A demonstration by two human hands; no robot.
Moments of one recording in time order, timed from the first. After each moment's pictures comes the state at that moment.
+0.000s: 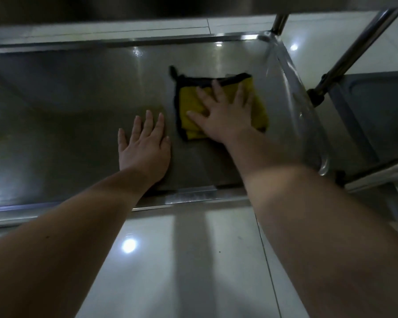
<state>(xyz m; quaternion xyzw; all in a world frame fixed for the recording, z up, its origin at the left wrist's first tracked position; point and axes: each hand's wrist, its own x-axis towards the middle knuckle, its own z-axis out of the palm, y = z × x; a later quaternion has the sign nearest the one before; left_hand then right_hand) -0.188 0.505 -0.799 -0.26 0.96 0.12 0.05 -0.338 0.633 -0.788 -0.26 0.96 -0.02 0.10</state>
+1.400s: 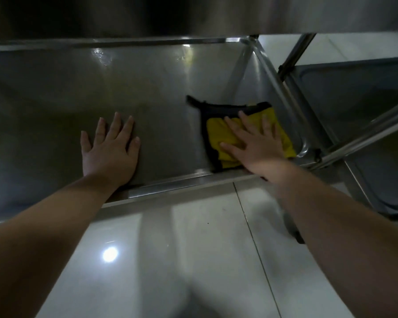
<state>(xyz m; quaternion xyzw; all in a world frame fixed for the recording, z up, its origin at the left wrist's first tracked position) -0.128 0.479 -0.803 -0.22 0.97 0.10 0.01 -0.254 0.771 -0.783 -0.19 0.97 0.01 0.13</state>
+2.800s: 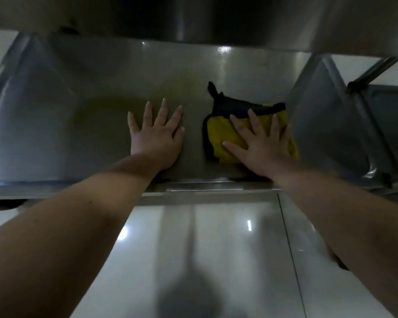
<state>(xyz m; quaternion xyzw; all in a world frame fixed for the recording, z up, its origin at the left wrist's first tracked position) -0.114 0.432 -0.799 -0.22 0.97 0.08 0.05 -0.216 0.645 -0.771 -0.25 0.95 0.02 0.19</state>
